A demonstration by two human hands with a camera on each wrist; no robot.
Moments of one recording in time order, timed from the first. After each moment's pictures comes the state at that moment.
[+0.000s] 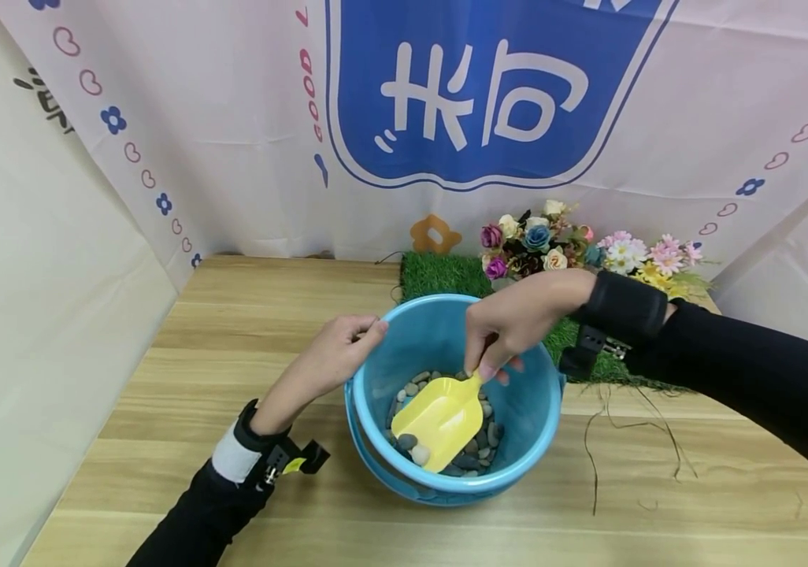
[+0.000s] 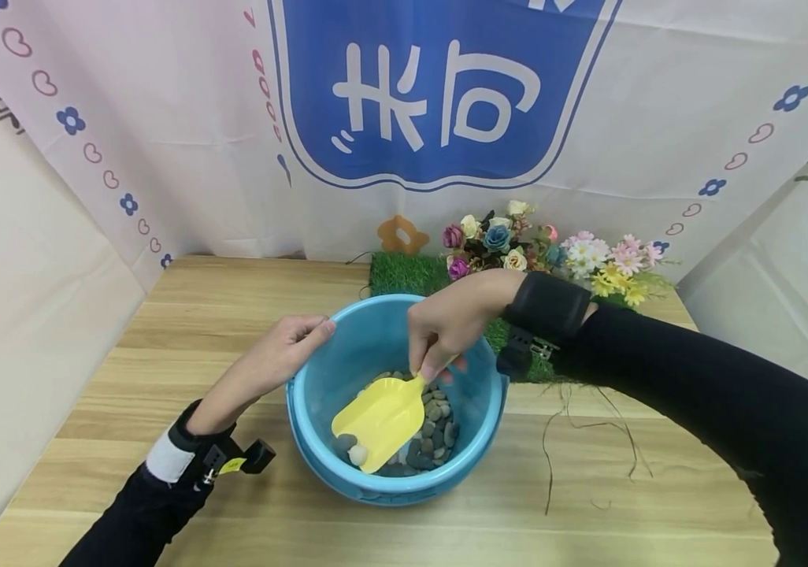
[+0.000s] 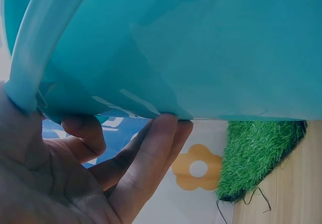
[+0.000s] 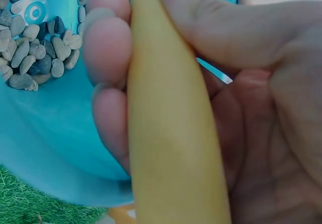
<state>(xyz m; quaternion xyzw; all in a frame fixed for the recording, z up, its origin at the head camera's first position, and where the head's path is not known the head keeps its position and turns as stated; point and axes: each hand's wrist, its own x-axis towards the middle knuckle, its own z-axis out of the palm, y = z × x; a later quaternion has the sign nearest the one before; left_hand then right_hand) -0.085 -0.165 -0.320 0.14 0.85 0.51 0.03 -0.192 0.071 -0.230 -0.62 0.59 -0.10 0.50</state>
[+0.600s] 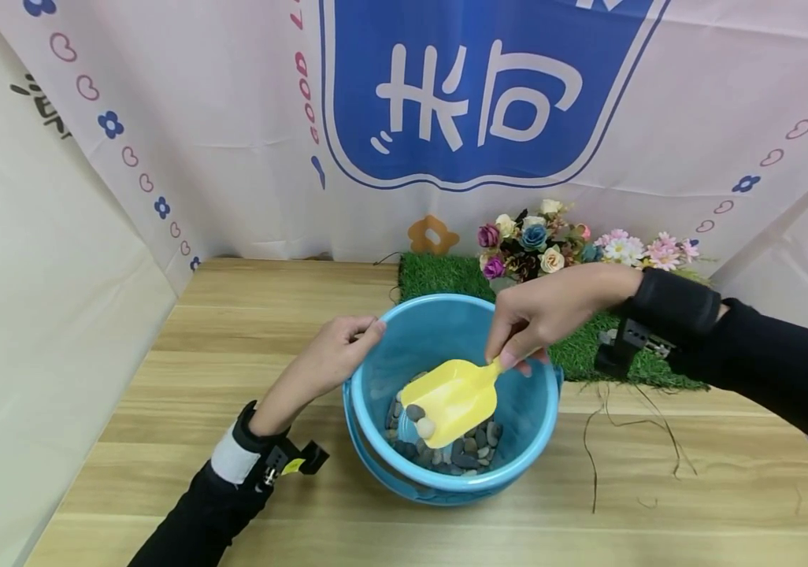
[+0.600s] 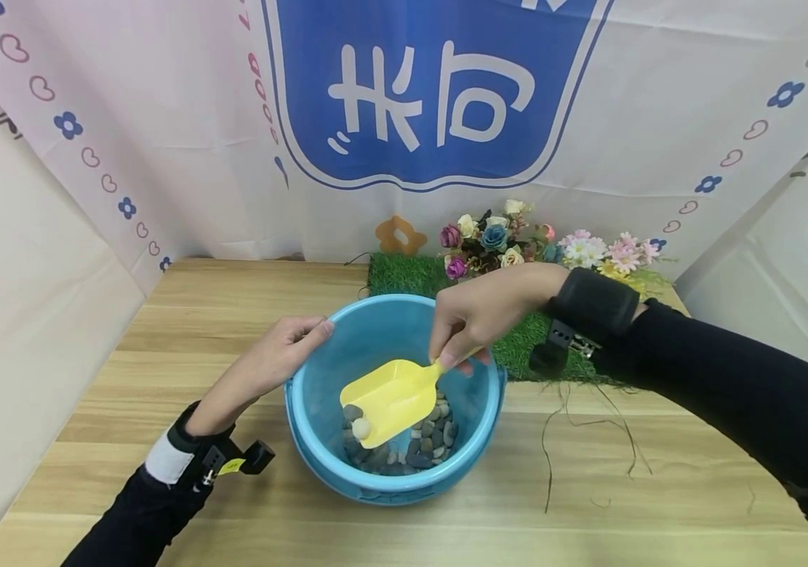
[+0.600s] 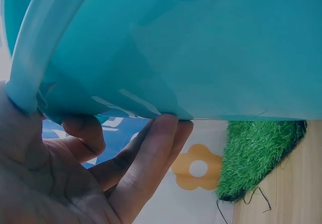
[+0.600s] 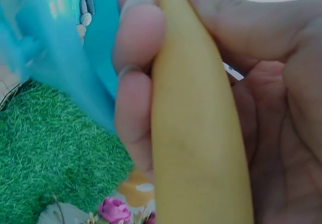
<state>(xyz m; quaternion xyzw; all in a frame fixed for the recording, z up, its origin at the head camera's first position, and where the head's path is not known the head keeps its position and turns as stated) -0.086 -0.164 -0.322 0.14 0.85 0.51 0.03 -0.195 0.106 -0.221 -0.61 0.60 -0.16 0.48</state>
